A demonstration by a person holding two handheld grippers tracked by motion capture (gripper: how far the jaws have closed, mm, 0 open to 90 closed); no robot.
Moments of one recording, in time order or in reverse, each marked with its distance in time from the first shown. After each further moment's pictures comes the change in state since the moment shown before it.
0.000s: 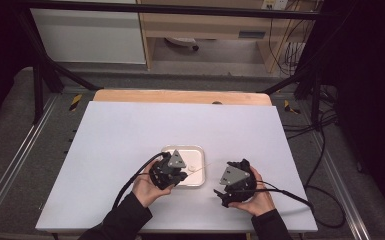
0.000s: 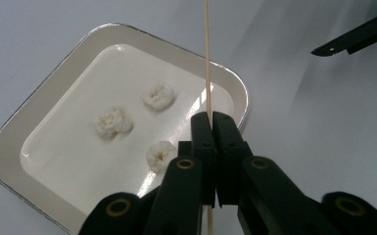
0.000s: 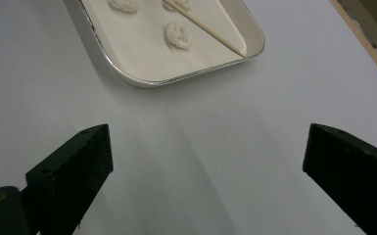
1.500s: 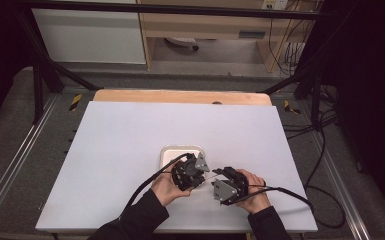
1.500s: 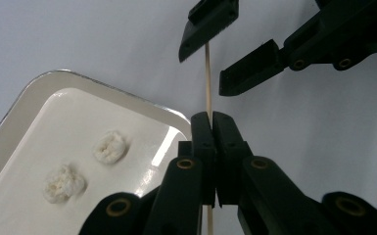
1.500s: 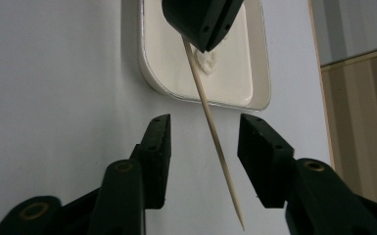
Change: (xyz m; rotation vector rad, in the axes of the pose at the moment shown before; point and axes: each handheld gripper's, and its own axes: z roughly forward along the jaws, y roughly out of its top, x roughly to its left) left arm -0.030 0.044 0.023 0.080 -0.049 0.103; right arm 0.012 0.011 0.004 -0.027 -0.023 -0.513
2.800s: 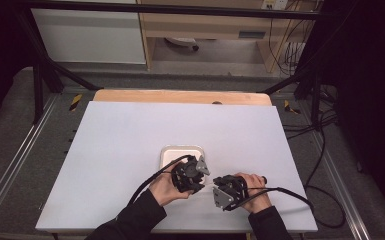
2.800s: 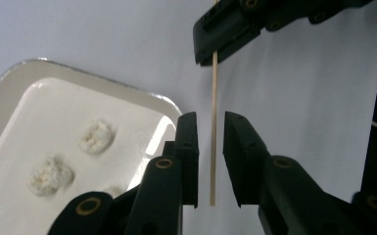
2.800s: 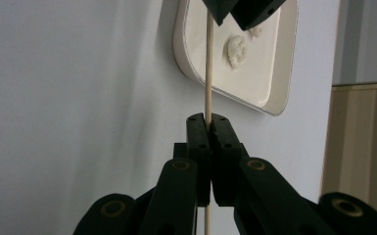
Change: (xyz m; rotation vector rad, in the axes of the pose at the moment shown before) left arm -0.001 -0.002 -0.001 0.075 -0.053 0.042; right arm 0.006 0.001 0.000 0.045 0.045 -0.202
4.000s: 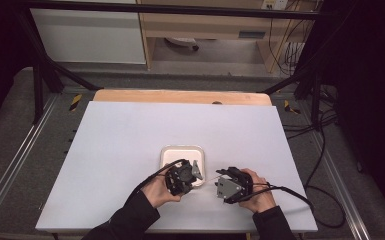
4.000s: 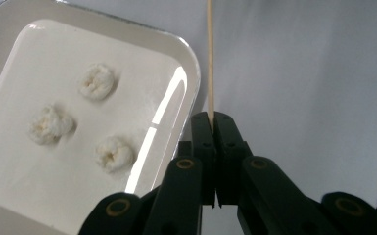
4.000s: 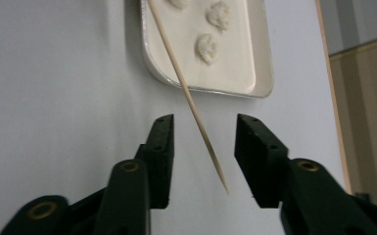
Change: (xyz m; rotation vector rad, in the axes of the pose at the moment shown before) left arm 0.002 -0.022 0.003 0.095 0.032 0.009; right arm -0.009 -0.007 -0.011 -0.032 -0.016 0.286
